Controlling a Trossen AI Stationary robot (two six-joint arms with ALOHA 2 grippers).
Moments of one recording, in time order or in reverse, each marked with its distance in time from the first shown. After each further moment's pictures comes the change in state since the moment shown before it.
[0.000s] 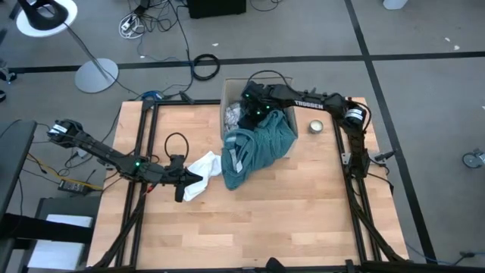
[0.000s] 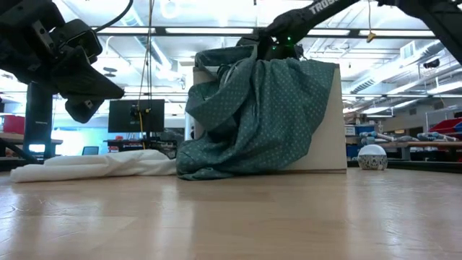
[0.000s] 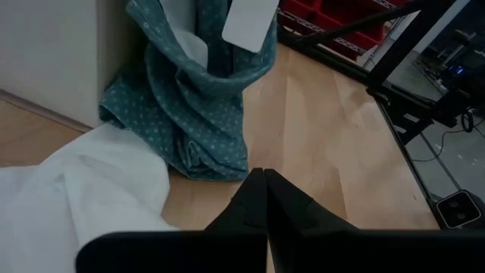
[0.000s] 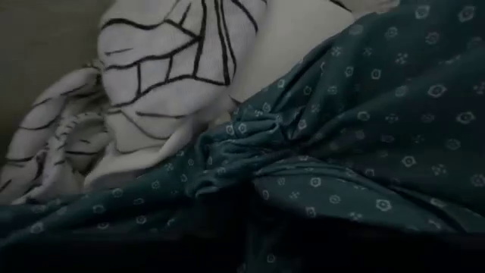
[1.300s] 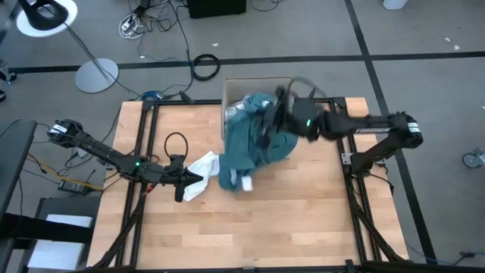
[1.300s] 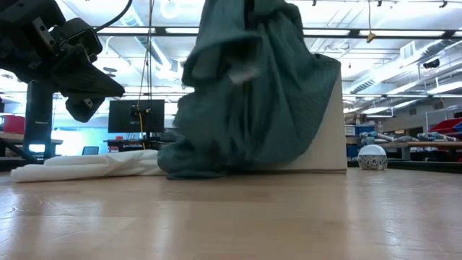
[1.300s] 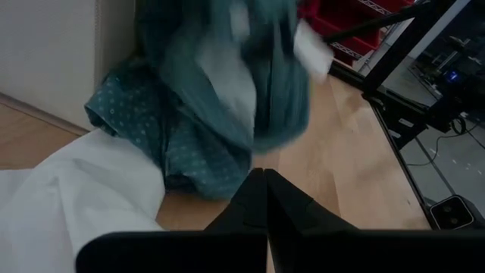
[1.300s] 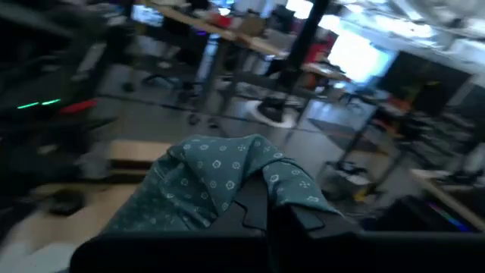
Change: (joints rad) left arm -0.003 0.000 0.000 0.016 0.000 -0.006; right arm 0.472 -0.616 -0.278 0.682 0.593 -0.597
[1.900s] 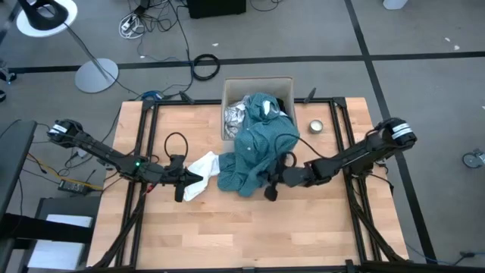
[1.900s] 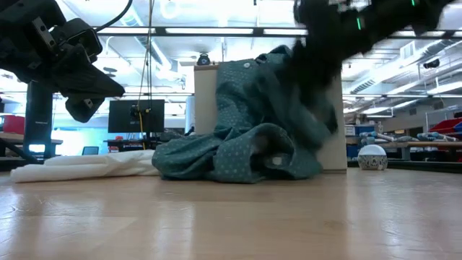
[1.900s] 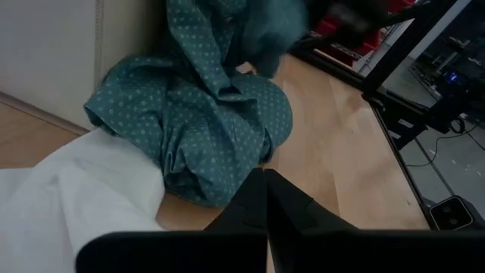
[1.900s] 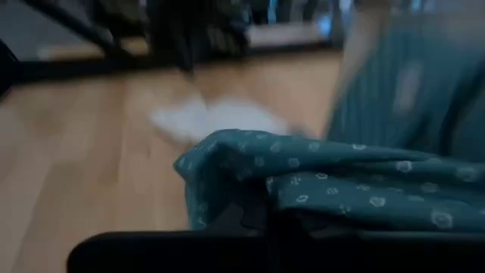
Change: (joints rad) left arm 0.000 0.000 0.000 0.000 0.000 -0.005; right arm 0.292 0.101 -0.686 0.400 0.104 0.640
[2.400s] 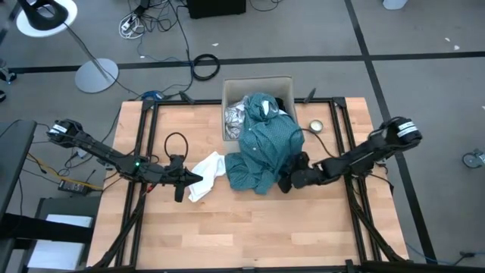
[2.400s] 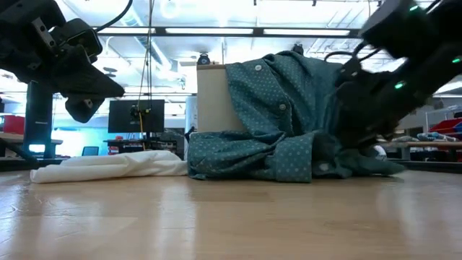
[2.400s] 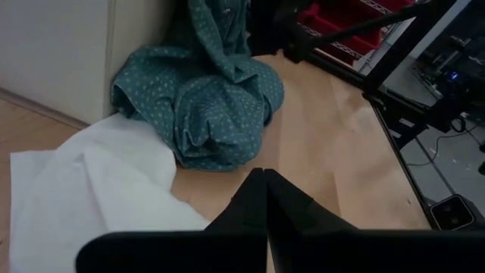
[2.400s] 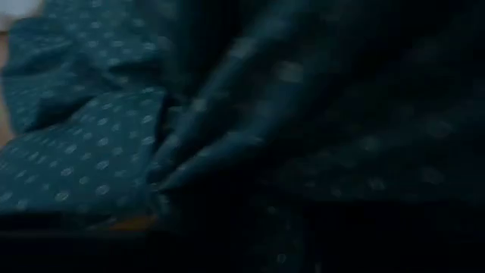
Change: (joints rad) left arm 0.000 0.000 0.000 -0.002 0.000 0.000; right arm -0.004 -0.079 -0.266 -0.198 0.075 0.484
